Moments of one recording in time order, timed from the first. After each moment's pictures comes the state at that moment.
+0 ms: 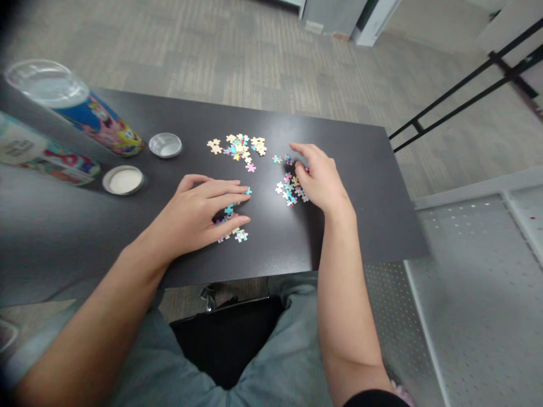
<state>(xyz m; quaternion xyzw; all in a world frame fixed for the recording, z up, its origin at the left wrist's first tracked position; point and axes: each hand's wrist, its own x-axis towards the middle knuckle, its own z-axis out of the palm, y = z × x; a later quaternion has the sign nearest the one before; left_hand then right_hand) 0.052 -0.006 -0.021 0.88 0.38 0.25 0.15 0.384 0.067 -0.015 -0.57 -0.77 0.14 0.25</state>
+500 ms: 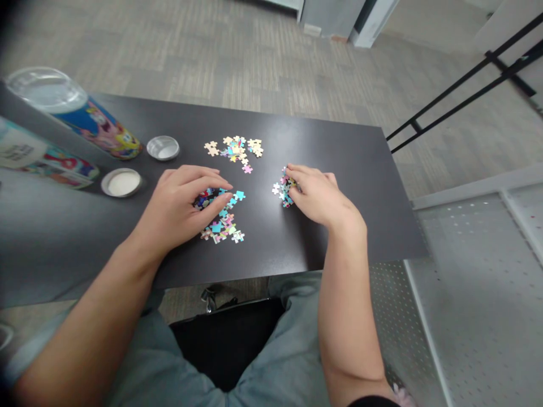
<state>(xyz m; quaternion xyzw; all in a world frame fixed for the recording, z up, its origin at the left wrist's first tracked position) 0.049 0.000 -0.009 0.82 0.47 0.30 0.12 0.385 0.035 0.001 -0.58 -0.79 0.16 0.13</state>
